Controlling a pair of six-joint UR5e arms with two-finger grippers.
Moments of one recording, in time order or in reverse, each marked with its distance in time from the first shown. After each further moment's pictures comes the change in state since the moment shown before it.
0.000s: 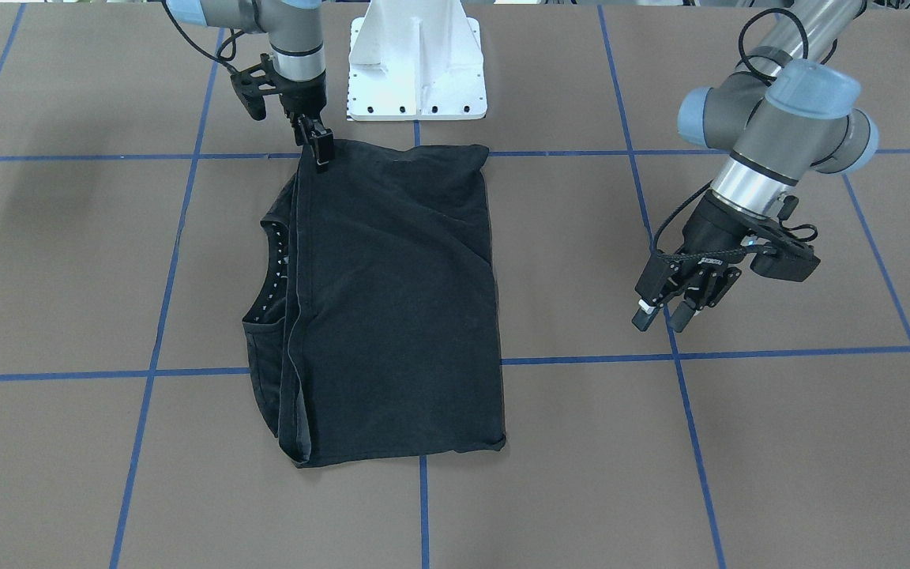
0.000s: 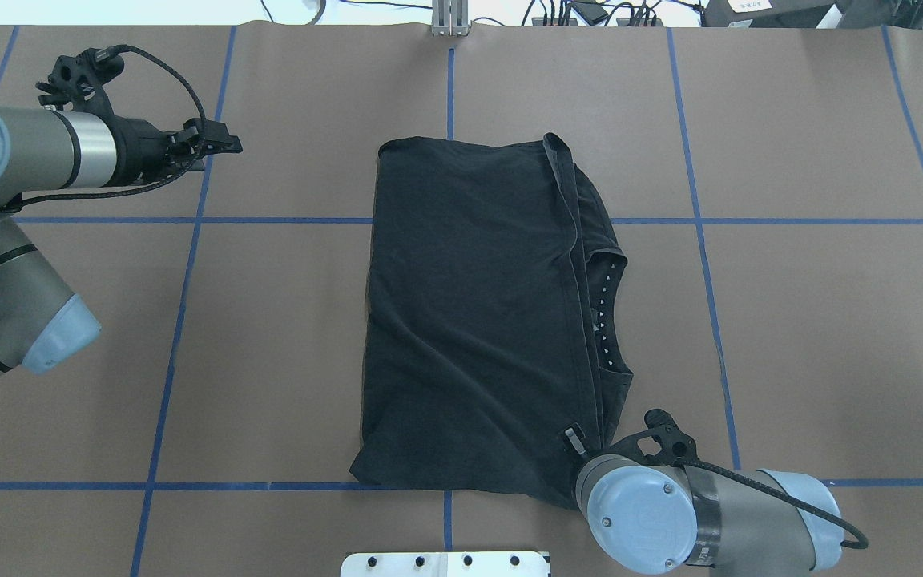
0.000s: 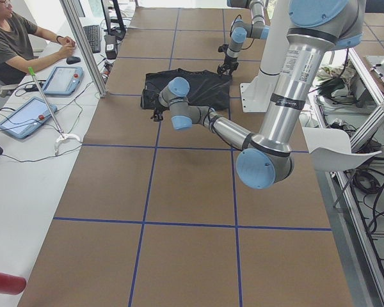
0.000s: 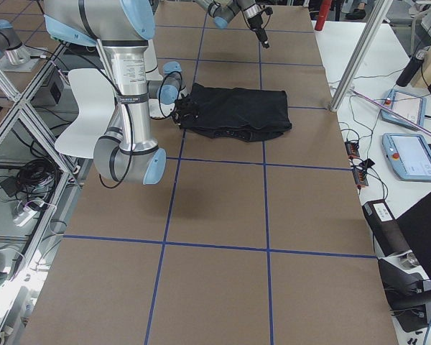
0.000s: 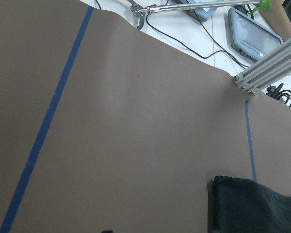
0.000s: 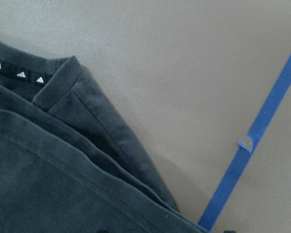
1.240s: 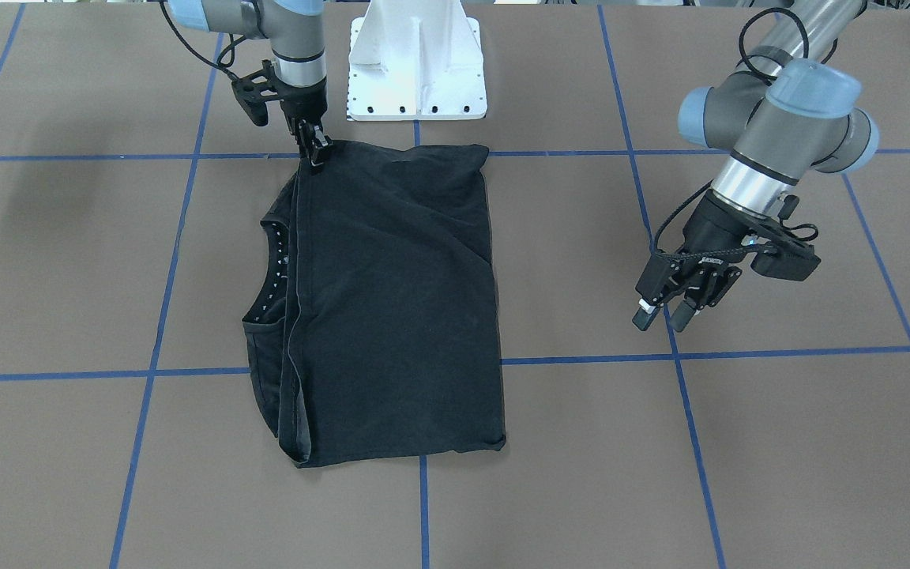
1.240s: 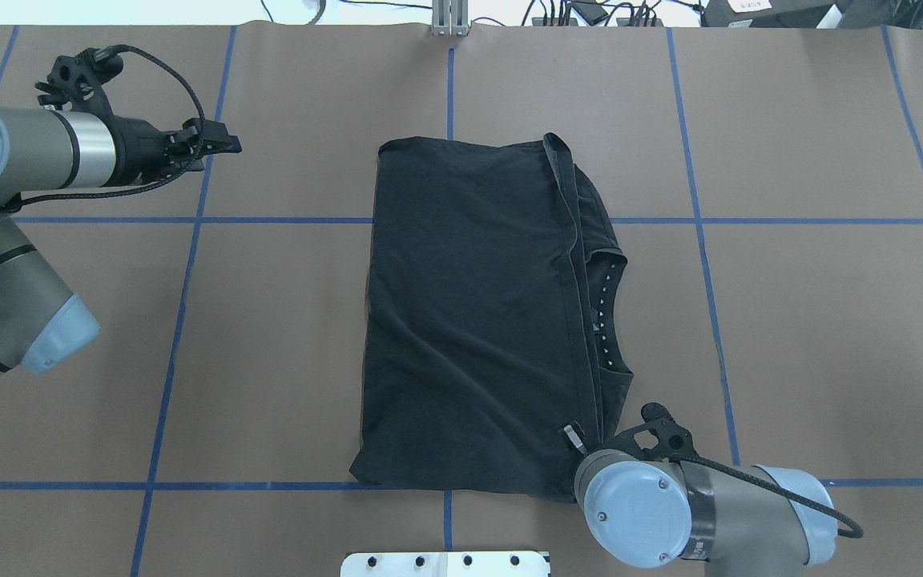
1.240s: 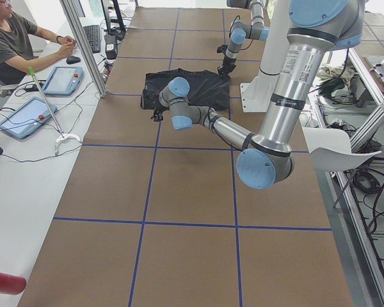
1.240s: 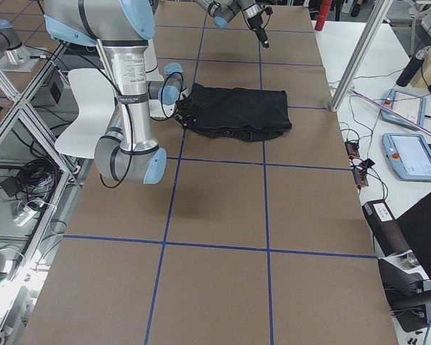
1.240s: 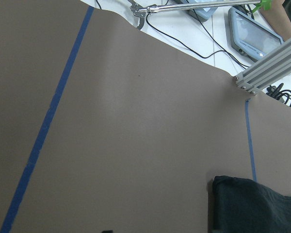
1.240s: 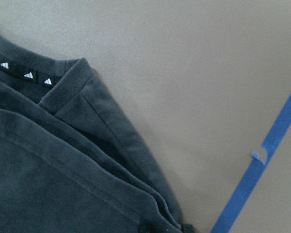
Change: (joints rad) left arm -0.001 0.002 -0.001 0.000 0.000 0.000; right arm 0.006 0.006 -0.016 0.000 -0.008 -0.034
